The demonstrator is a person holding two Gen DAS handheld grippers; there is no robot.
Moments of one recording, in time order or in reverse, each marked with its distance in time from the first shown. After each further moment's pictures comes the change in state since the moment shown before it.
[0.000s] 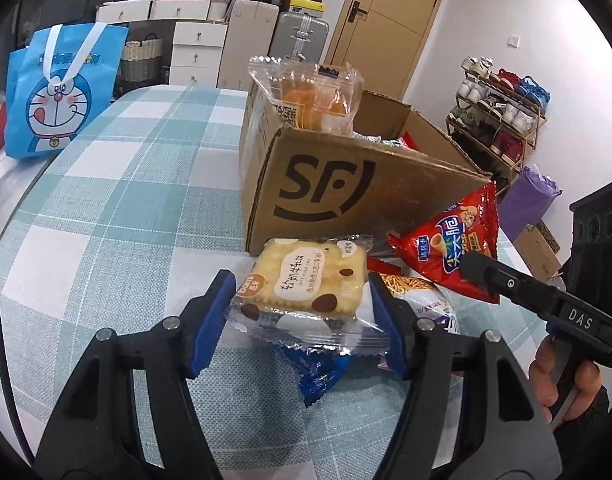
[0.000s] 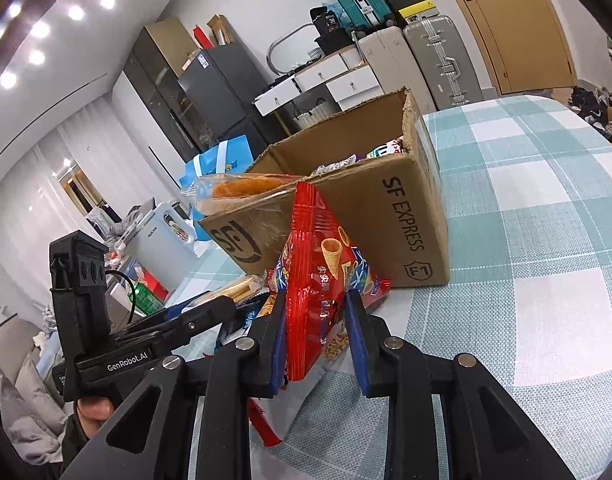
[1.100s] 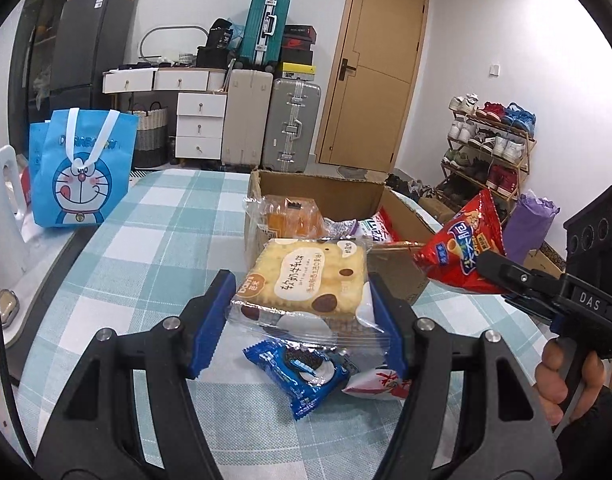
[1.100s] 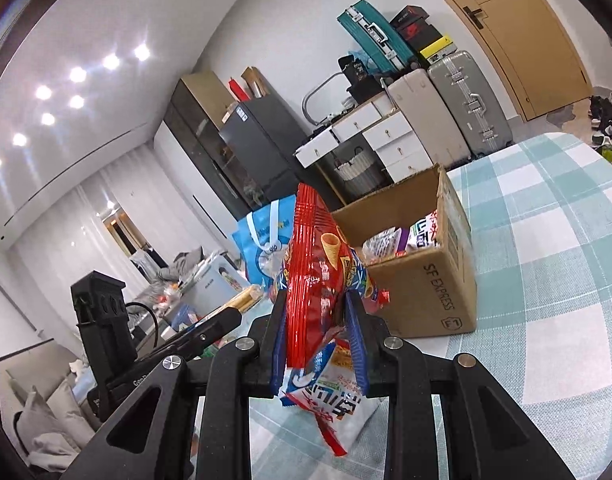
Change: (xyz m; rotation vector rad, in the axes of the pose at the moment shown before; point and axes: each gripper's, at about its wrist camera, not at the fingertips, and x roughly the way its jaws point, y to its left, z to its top) left arm -0.099 -0.034 0.019 0.085 -0.233 0.041; right arm -0.055 0.012 0.020 0.037 -0.191 0.173
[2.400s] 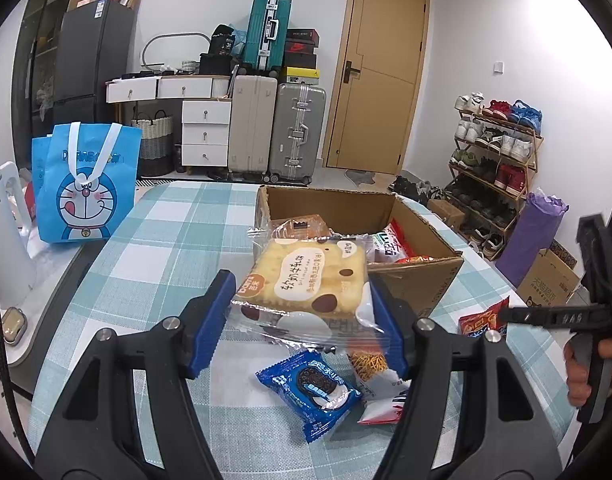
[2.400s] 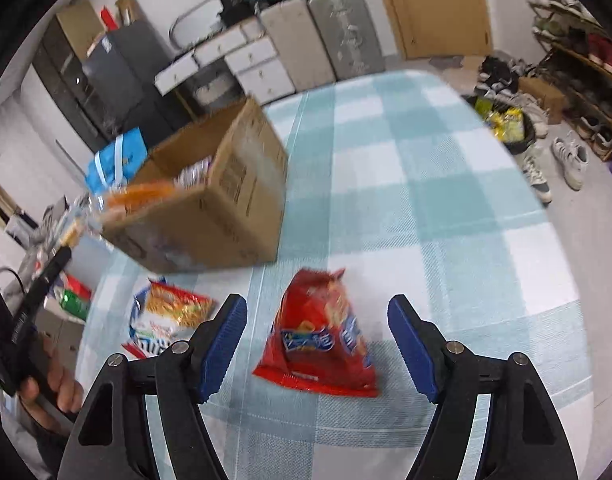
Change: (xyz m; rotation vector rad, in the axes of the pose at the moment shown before) left arm 0.015 0.002 0.018 0.015 -0.005 0.025; right arm -0.022 -0.056 0.008 0.052 0.361 -0.560
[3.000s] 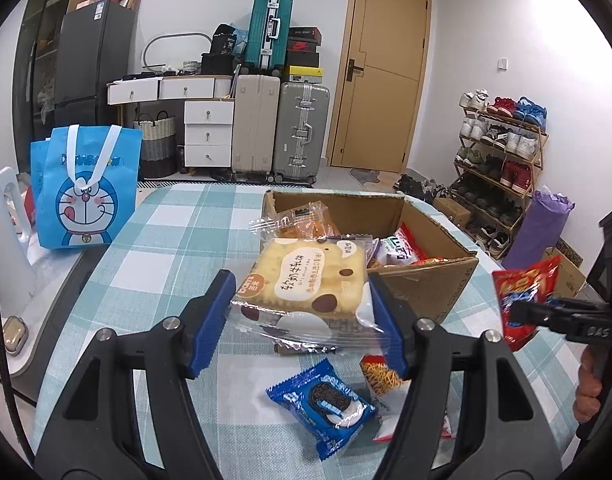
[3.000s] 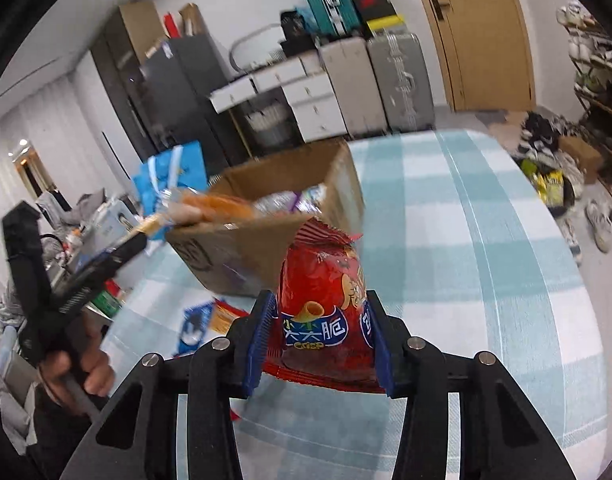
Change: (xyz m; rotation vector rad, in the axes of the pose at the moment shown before) left arm 0.022 0.003 0.011 0.017 0.001 0.021; right arm -0.035 0.056 -0.002 -0.149 -0.211 0.132
